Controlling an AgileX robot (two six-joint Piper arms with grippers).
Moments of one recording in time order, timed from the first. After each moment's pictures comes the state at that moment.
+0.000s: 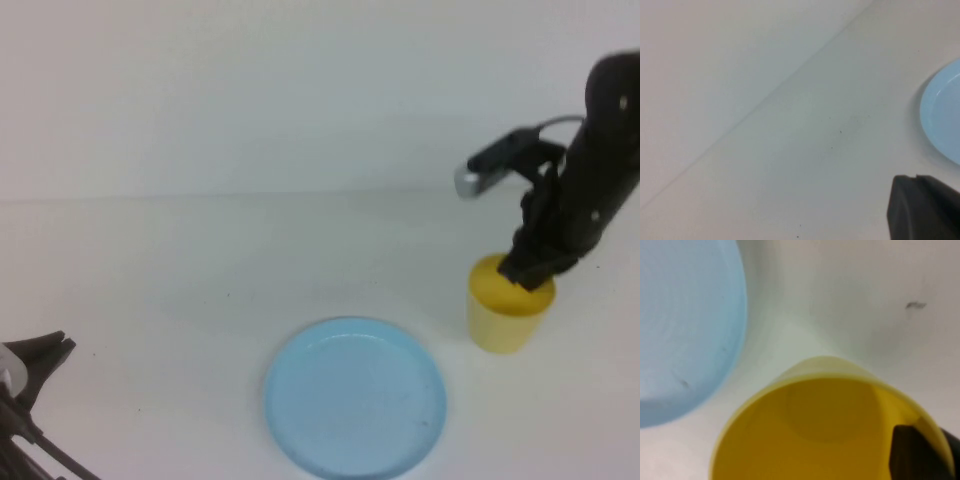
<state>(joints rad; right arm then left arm) 0.34 1.90 -1.52 0.09 1.12 -0.43 -0.30 0.61 -0.53 -0.18 0.43 0.68</state>
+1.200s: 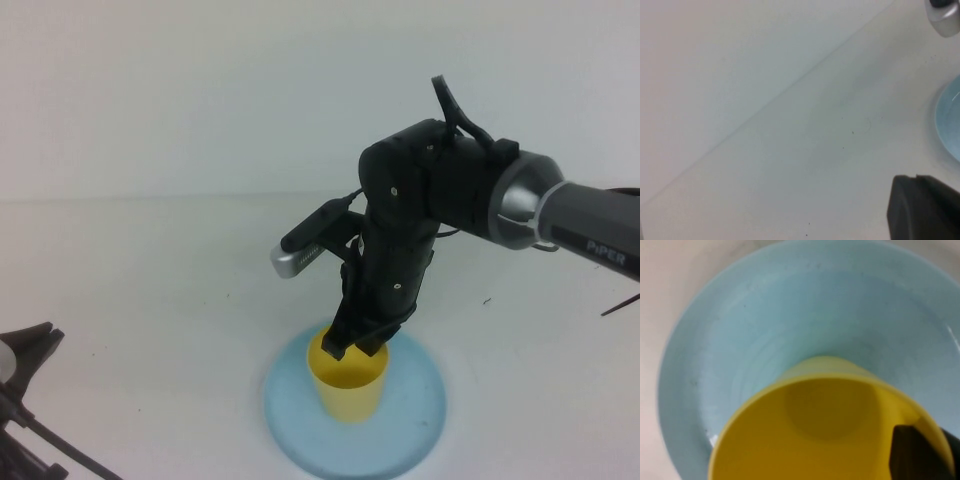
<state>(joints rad) 0.69 2.14 -1.77 0.08 1.14 -0.23 -0.30 0.61 -0.53 -0.10 0.41 0.57</state>
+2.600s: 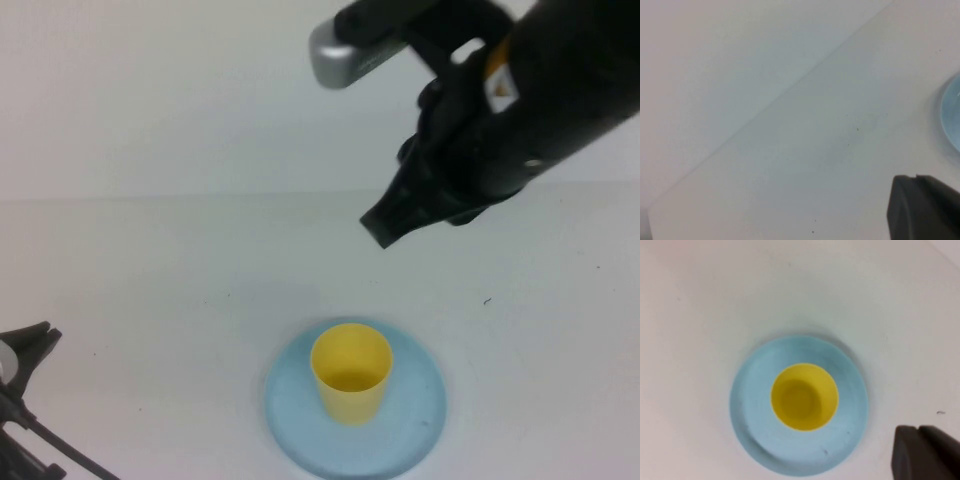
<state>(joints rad) 0.86 1.61 -1.76 -0.17 1.24 0.09 -0.30 0.61 -0.53 -0.08 0.41 0.56</state>
